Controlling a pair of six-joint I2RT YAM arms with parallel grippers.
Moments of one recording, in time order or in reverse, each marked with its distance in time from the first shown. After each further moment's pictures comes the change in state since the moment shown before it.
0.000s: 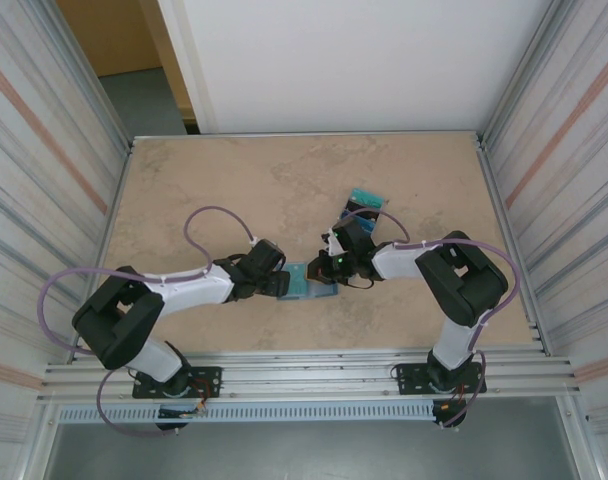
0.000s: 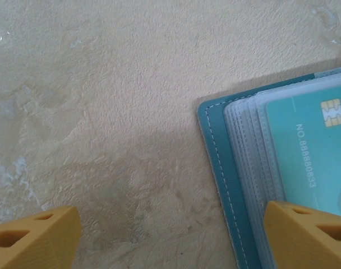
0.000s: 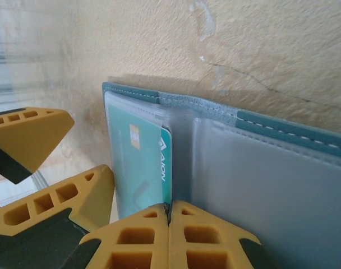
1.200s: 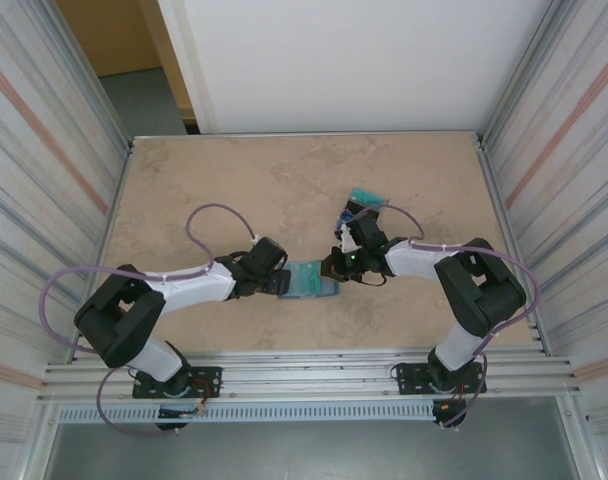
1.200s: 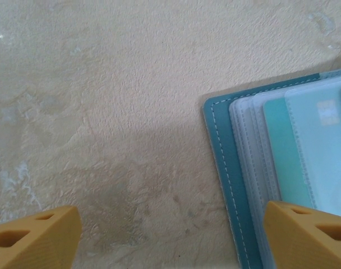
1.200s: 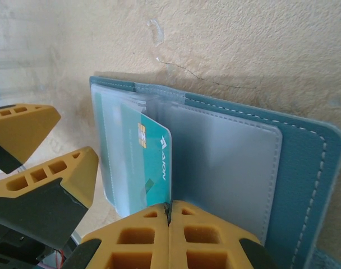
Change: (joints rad) left arm 0.000 0.004 0.034 -0.034 -0.002 0.010; right arm -0.070 -0.107 -0.009 -0.175 0.008 -0.085
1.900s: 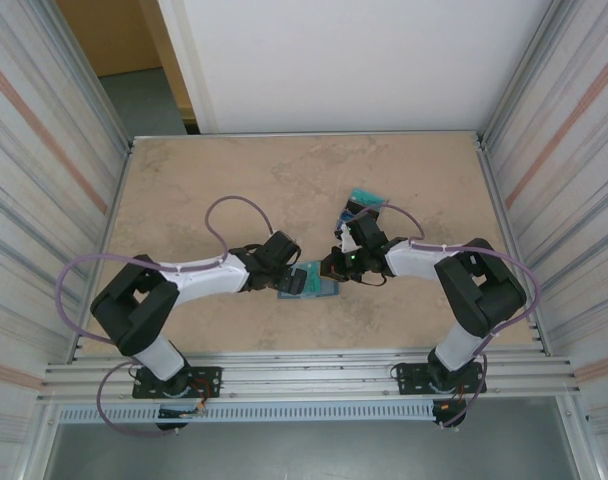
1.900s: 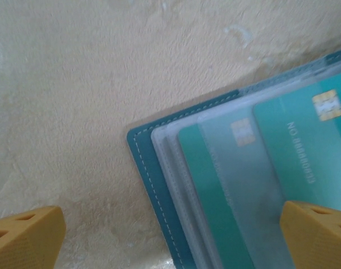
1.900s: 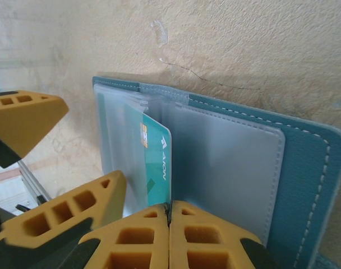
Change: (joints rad) left arm -0.037 0.108 0.120 -0.040 0.045 0.089; right arm 0.000 0.000 -0.005 0.014 -0.004 0.001
